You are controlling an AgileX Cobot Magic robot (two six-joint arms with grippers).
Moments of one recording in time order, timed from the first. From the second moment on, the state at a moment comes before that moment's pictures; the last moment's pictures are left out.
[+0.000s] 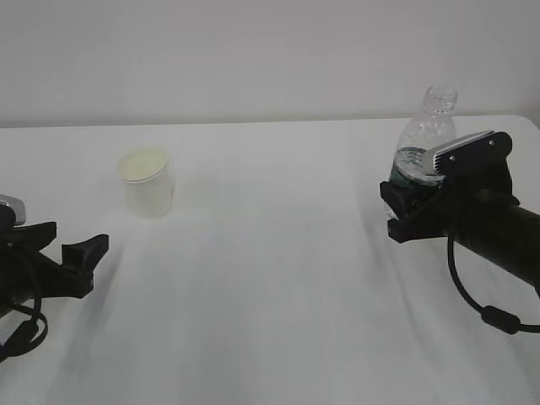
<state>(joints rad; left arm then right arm) -0.23 1.88 -0.31 0.05 -1.15 -0.01 0.18 1.89 -0.58 -0.24 -0.91 -0.07</state>
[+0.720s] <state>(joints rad) -0.12 2.08 -0.55 0.32 -1.15 -0.10 0.18 1.89 -0.58 -0.25 -0.91 -0.09</state>
